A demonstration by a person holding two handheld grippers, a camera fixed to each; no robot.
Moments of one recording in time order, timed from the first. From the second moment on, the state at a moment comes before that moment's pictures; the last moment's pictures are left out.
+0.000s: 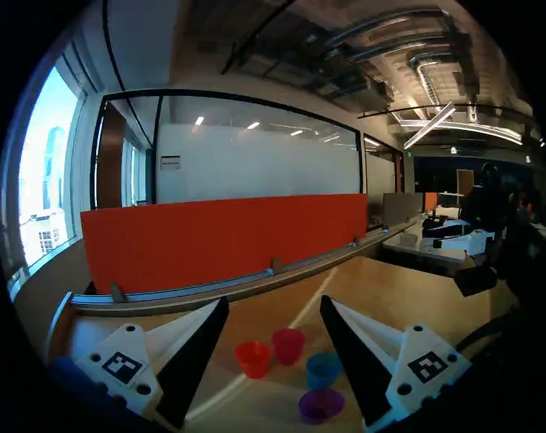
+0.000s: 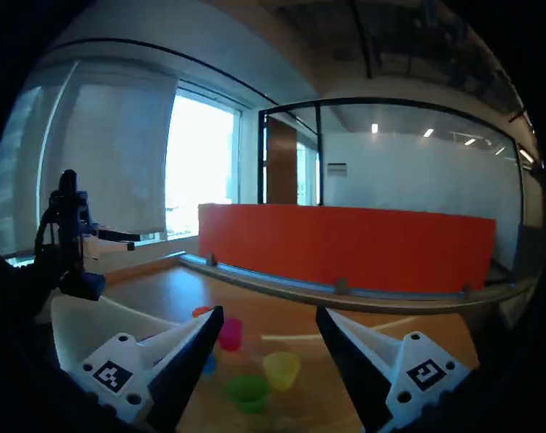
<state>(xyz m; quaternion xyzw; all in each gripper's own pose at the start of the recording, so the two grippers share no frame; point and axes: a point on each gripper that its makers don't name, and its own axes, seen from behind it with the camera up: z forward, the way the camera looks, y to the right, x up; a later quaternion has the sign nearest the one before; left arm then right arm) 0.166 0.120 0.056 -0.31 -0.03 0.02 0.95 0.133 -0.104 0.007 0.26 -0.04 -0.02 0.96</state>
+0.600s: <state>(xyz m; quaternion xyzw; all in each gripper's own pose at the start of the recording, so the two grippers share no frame) 0.176 0.158 0.045 -0.42 -0.04 0.01 0.90 0.136 -0.133 0.004 0.33 -0.06 -0.03 0.94</state>
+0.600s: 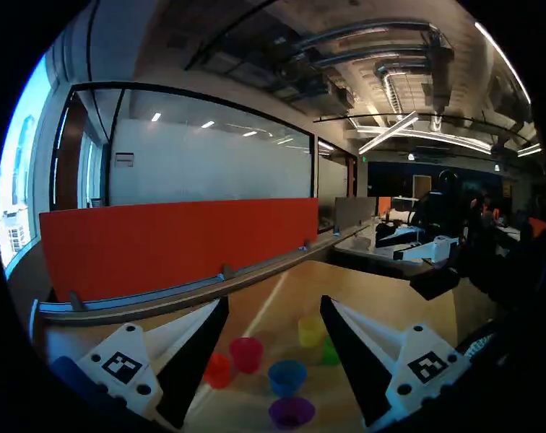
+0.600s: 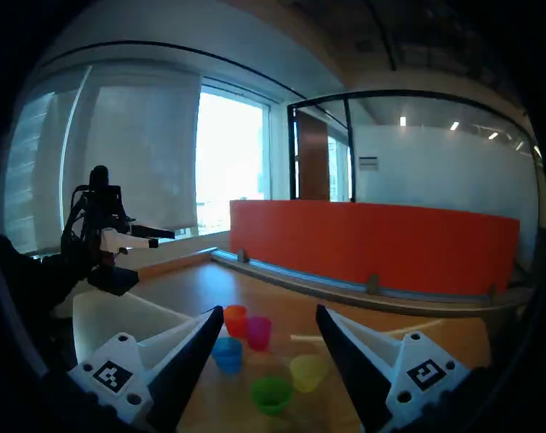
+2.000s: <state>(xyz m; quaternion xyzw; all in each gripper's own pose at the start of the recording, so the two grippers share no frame) 0.067 0.205 0.084 -0.50 -0.19 0.13 0.83 0.024 -0.152 0.014 0.37 -0.22 -0.17 0.89</state>
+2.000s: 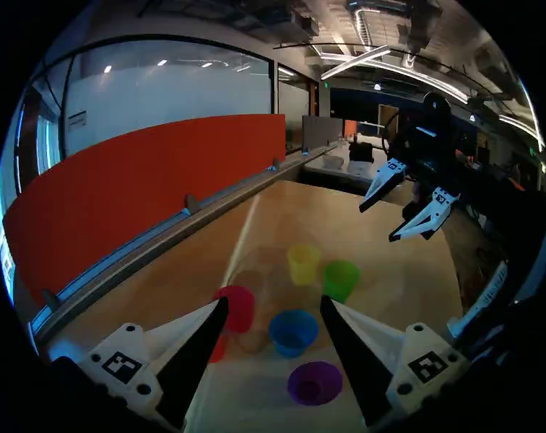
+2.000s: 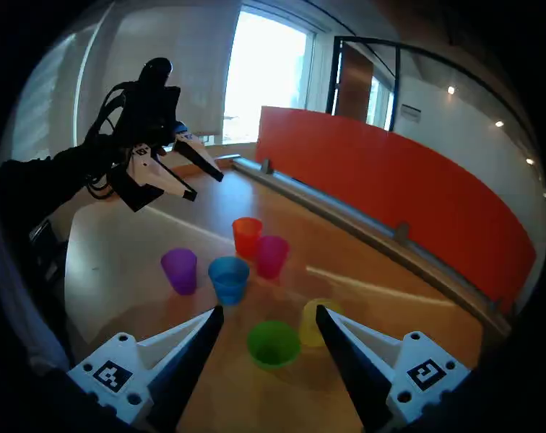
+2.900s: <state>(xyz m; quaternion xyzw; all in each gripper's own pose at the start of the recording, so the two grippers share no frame) -0.028 0.221 0.087 -0.52 -0.26 0.19 0.79 -0.058 -0.145 0.023 0.36 -0.28 -0.17 0.87</state>
